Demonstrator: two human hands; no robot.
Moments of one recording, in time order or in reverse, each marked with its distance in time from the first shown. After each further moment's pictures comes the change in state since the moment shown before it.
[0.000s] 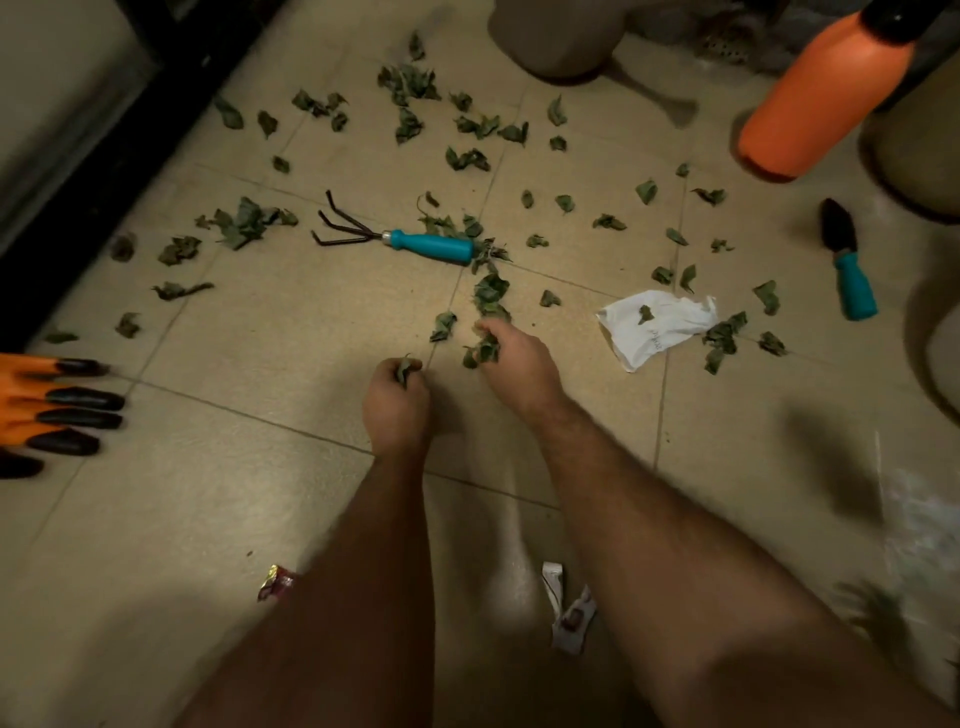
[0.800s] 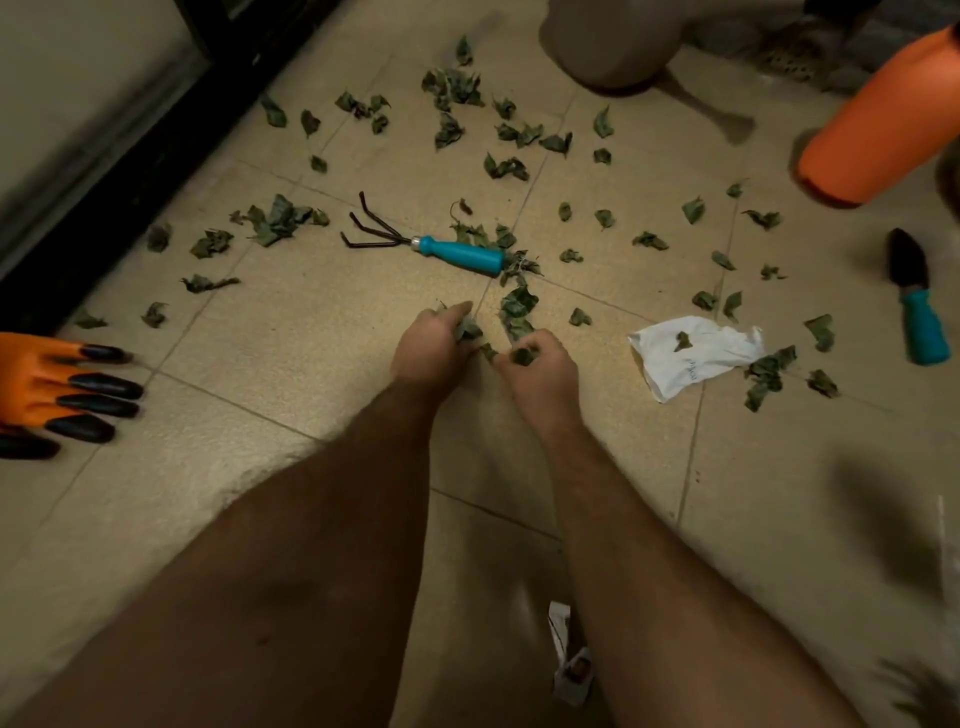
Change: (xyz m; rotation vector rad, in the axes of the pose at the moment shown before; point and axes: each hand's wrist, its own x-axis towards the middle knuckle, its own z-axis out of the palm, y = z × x) left_hand 0.069 0.034 0.022 0.602 -0.232 0.381; right_hand 0.006 -0.005 0.002 0.382 0.096 0.227
